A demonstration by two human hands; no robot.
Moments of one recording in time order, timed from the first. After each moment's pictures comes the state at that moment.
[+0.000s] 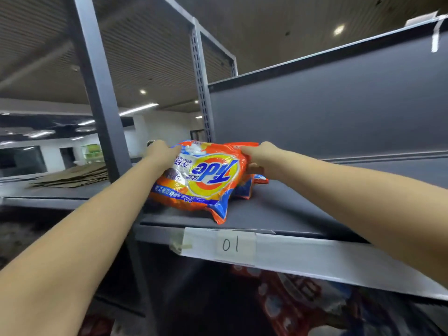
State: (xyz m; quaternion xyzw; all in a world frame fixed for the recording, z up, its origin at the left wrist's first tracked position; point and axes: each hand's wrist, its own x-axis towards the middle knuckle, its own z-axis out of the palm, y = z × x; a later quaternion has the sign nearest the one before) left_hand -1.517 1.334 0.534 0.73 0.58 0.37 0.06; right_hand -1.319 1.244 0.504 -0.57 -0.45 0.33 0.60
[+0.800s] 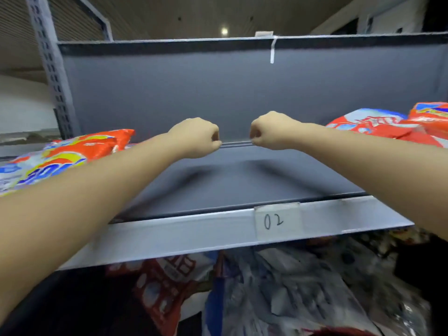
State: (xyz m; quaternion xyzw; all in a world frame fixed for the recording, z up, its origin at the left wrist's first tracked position) left_hand -1.271 1.192 0.508 0.95 0.18 0.19 -0.16; right_hand -1.140 1.059 0.509 -0.84 -0.50 -0.20 0.07
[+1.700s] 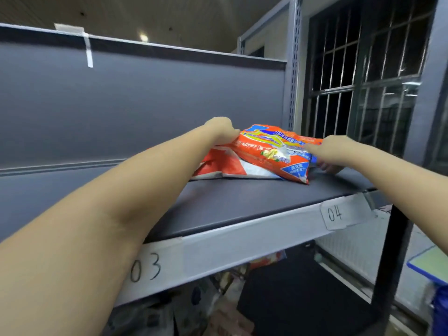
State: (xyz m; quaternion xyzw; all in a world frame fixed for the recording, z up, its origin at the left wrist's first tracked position) left_hand -0.885 0.903 0.526 0.97 0.13 0.20 0.04; right_hand -0.835 0.681 0.493 -0.96 -0.09 -0.08 0.26
